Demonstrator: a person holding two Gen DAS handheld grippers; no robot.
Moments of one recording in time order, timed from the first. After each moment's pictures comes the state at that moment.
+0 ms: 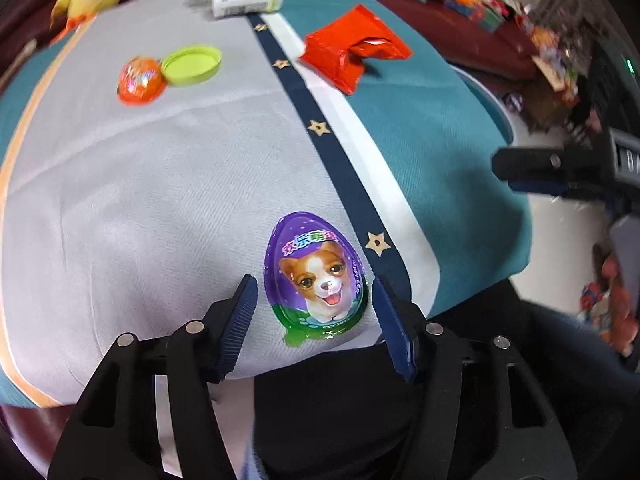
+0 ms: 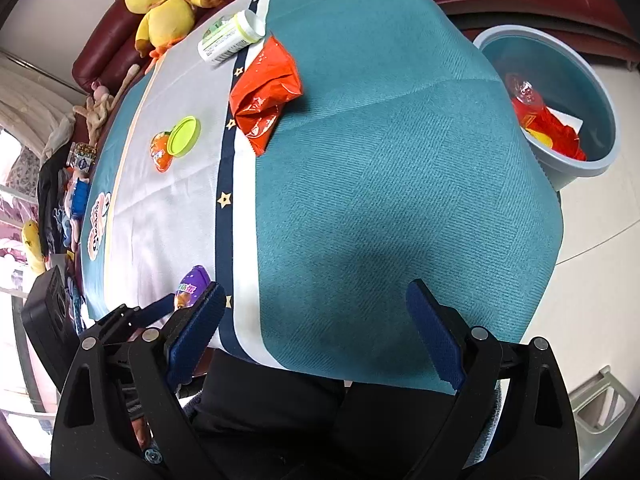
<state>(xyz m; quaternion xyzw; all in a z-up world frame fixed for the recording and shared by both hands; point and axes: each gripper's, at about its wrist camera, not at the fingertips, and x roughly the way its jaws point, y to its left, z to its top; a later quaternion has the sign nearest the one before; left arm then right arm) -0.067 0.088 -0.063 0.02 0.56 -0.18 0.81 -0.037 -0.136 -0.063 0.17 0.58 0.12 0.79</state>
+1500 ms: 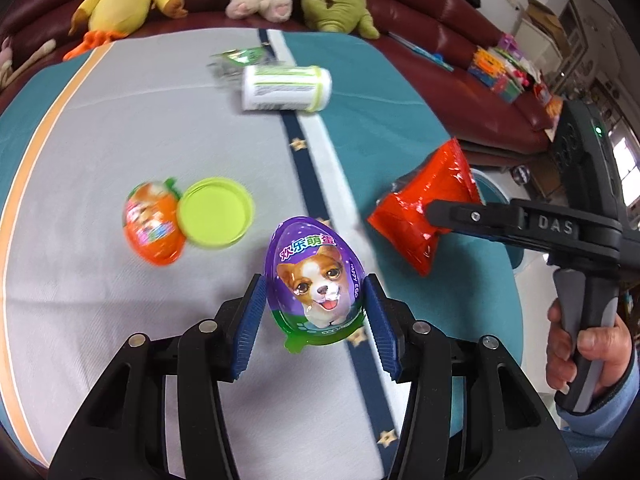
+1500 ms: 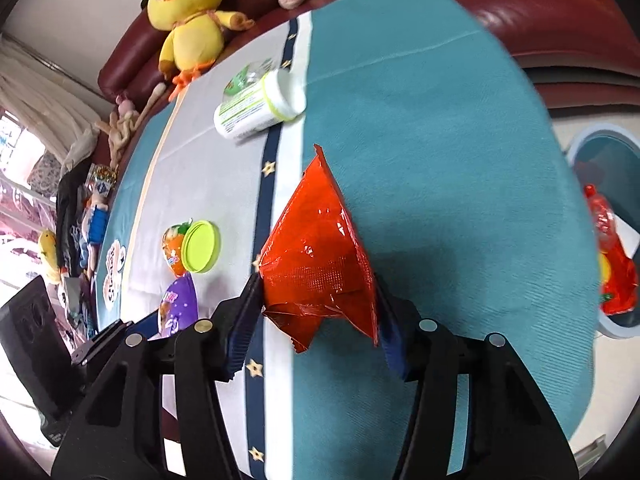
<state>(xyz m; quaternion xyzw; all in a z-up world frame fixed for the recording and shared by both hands) 0.051 0.100 -0.020 -0.06 0.51 -0.15 0.85 0.100 -0.115 -0.055 0.17 0.54 0.18 0.81</state>
